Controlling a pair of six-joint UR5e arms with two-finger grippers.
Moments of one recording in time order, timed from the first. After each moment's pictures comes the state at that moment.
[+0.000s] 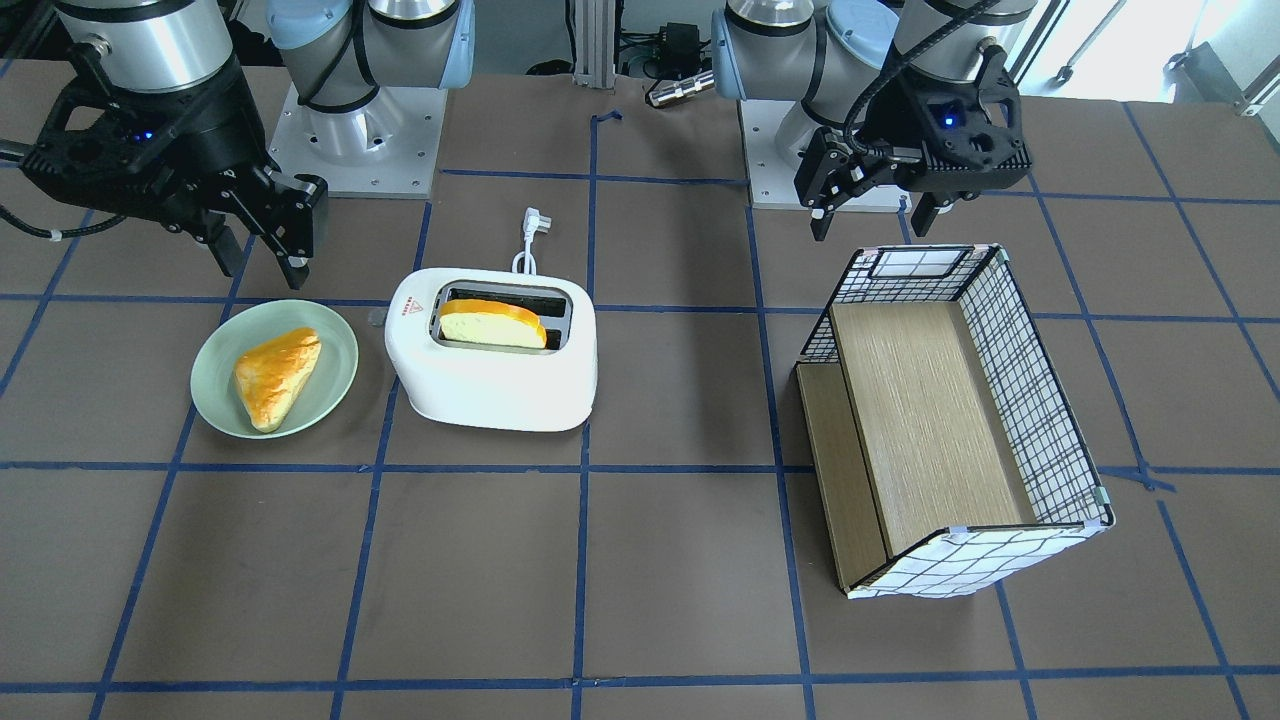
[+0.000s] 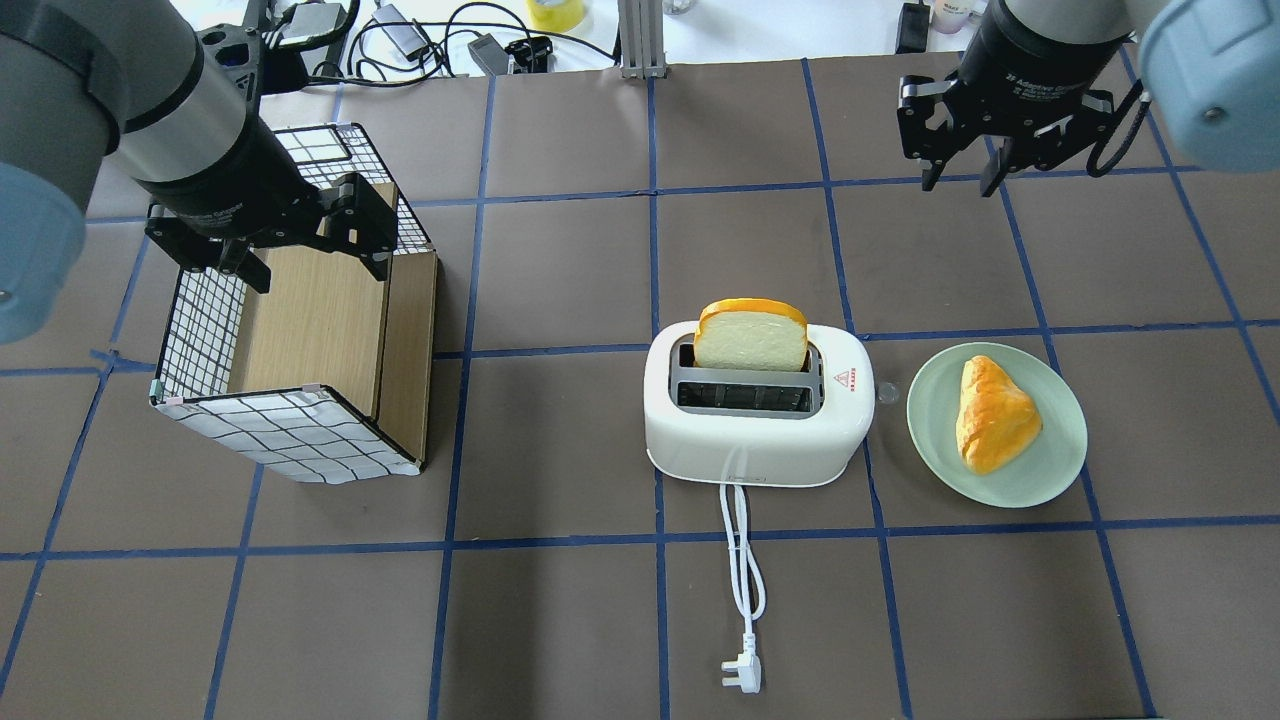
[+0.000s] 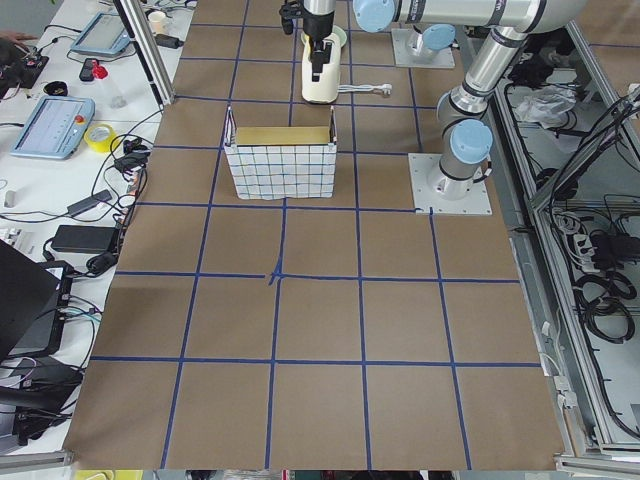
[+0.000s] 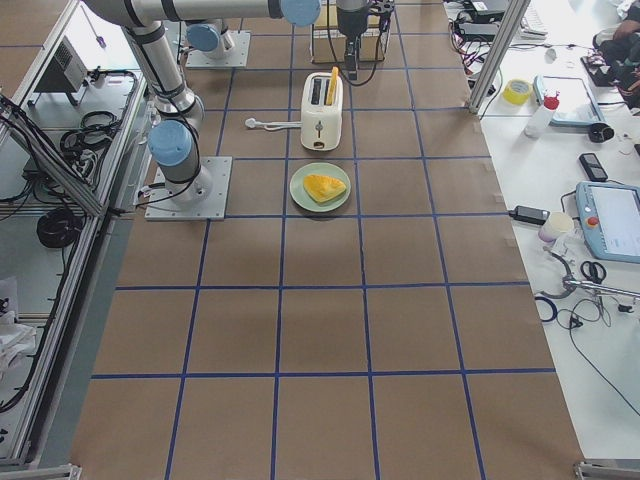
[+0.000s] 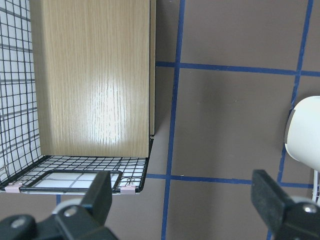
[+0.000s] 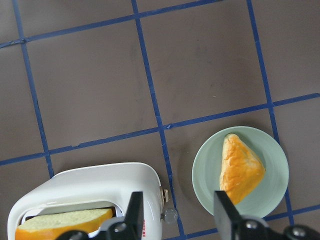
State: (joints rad) left arm -1.57 -1.46 -1.67 -1.52 1.59 -0.08; right arm 1.57 -1.57 1.55 -1.68 -1.61 0.20
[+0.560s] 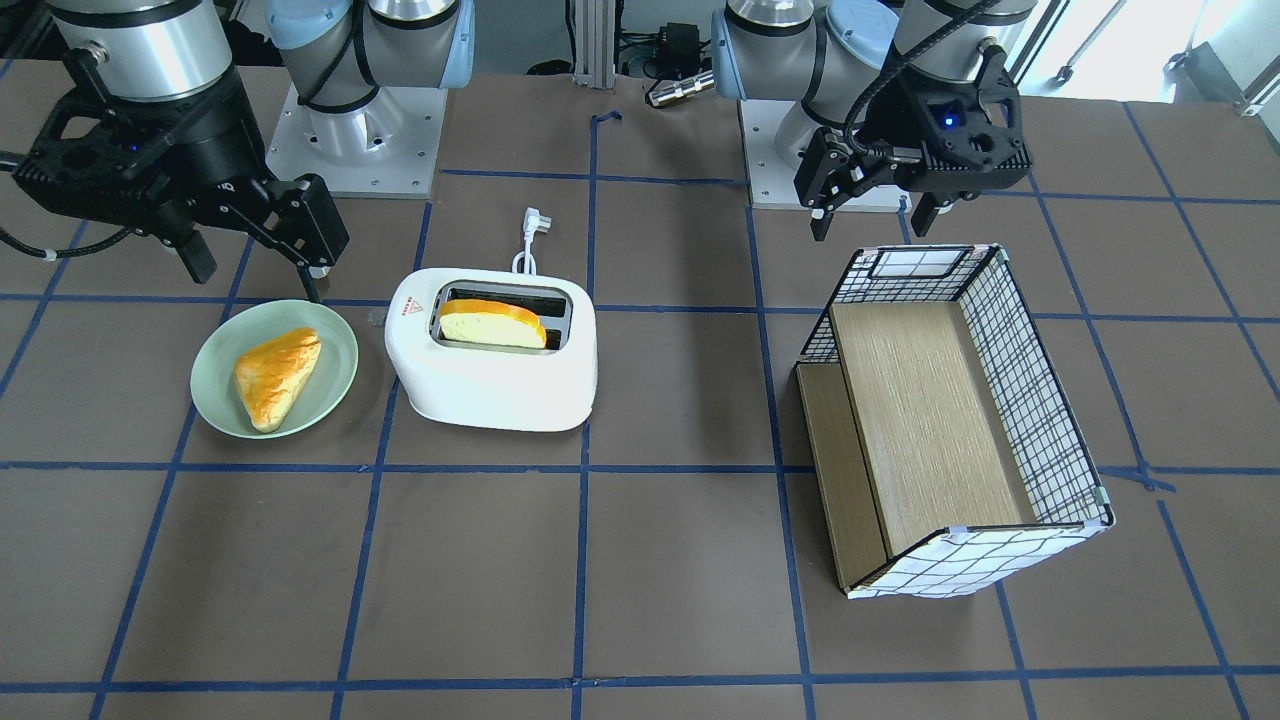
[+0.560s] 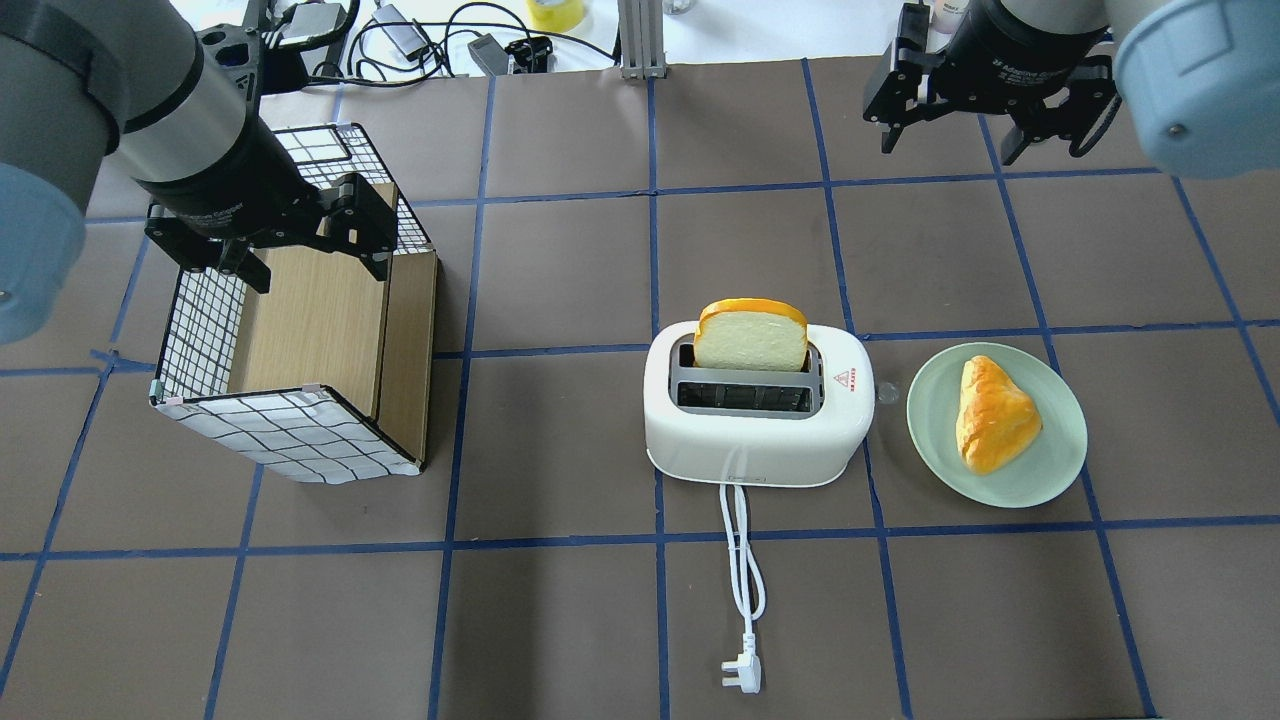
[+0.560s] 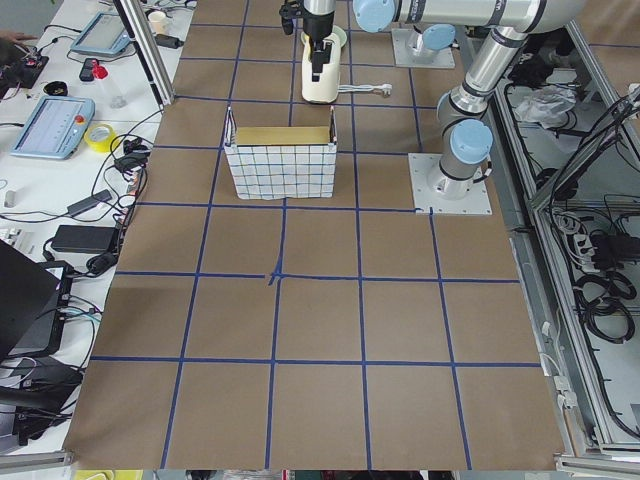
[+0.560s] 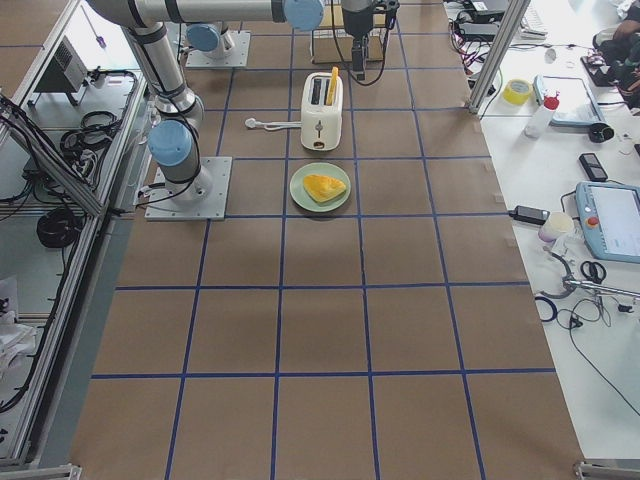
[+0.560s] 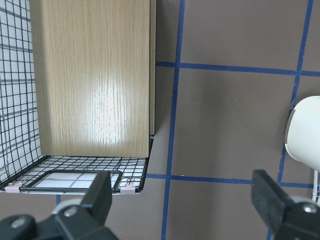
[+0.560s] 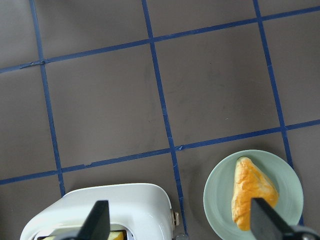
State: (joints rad) left arm -1.57 -1.46 -1.67 -1.52 1.59 -0.08; right arm 1.58 -1.56 1.55 -1.76 -1.58 0.18
